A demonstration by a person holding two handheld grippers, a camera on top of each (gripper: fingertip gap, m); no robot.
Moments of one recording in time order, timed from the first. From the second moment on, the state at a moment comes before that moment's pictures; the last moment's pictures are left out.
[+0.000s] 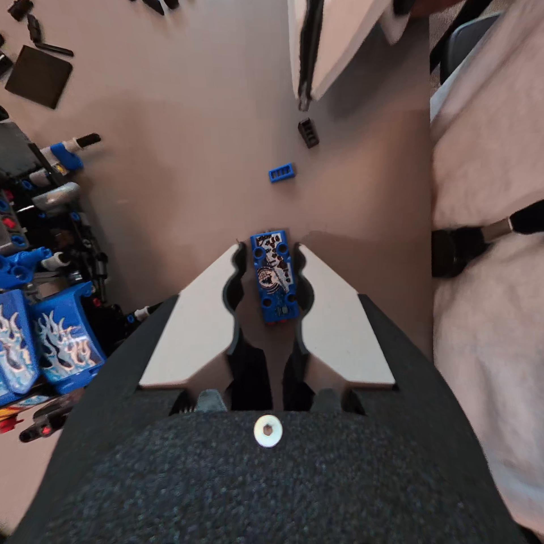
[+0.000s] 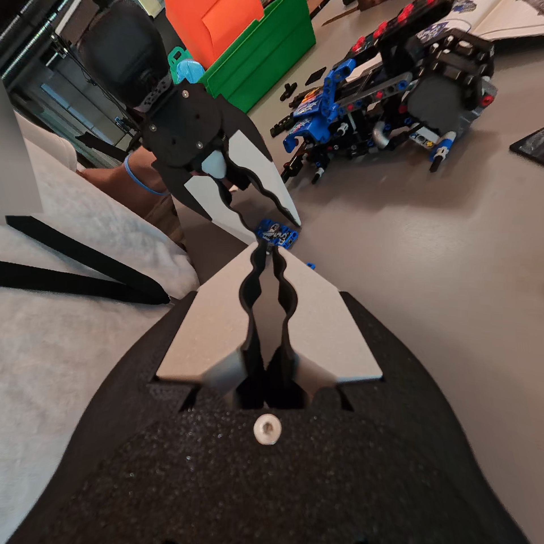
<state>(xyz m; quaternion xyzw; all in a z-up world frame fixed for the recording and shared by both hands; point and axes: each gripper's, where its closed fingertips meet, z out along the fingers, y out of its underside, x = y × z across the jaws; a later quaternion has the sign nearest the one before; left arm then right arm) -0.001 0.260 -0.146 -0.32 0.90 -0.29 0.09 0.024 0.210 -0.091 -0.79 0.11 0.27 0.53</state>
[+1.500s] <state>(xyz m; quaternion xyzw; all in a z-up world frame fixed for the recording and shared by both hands) 0.022 0.224 -0.093 -0.21 0.82 -0.47 0.26 0.014 0.218 -0.091 -0.78 0.13 0.35 0.51</state>
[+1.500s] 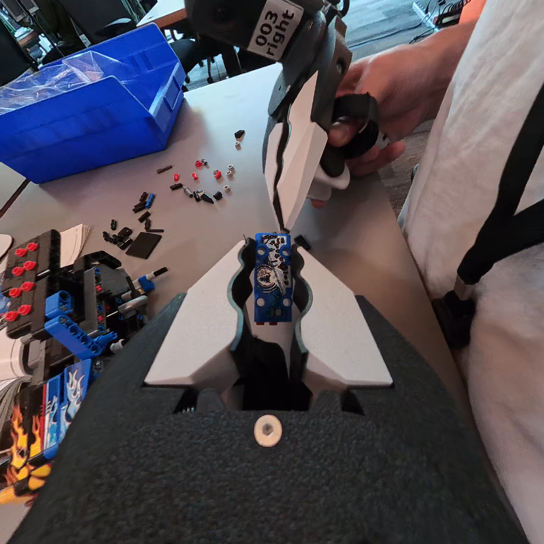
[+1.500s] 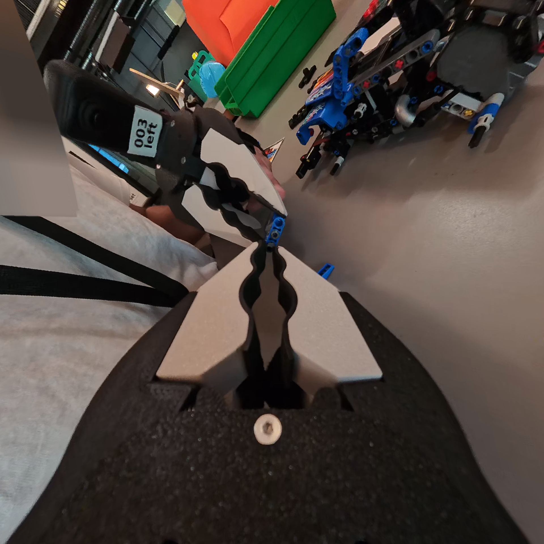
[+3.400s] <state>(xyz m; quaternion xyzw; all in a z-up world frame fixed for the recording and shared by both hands) 0.014 0.214 -0.075 -0.21 0.78 -0.56 0.18 0.005 0.212 -0.071 -0.73 0.11 0.41 0.53</state>
